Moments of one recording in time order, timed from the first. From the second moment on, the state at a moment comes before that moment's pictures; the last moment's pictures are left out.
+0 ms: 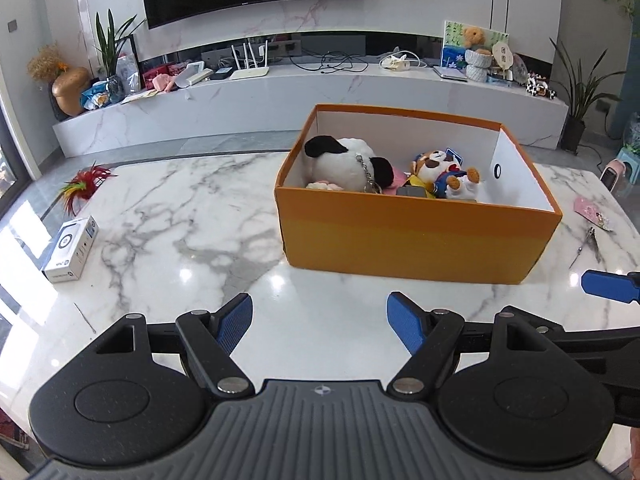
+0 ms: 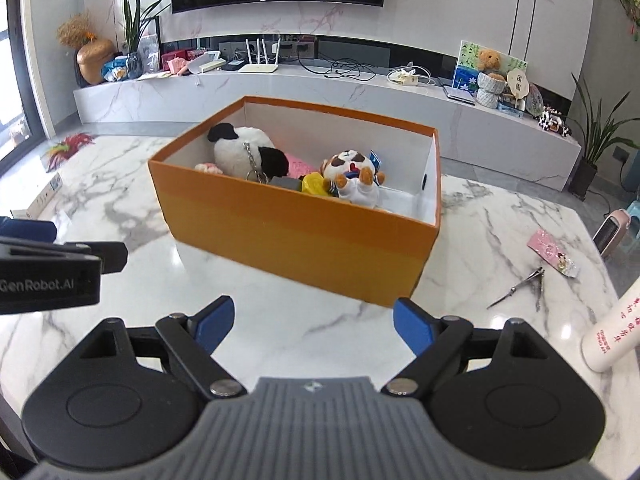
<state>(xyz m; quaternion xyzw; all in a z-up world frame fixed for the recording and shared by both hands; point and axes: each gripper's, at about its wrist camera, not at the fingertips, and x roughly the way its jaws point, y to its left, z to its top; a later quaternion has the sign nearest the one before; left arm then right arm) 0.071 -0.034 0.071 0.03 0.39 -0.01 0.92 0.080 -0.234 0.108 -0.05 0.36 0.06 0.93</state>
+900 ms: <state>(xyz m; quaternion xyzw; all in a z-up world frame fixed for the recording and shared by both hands) 0.076 -0.043 0.060 0.05 0.39 0.02 0.92 0.088 -0.228 0.099 -0.06 0.37 0.05 0.93</state>
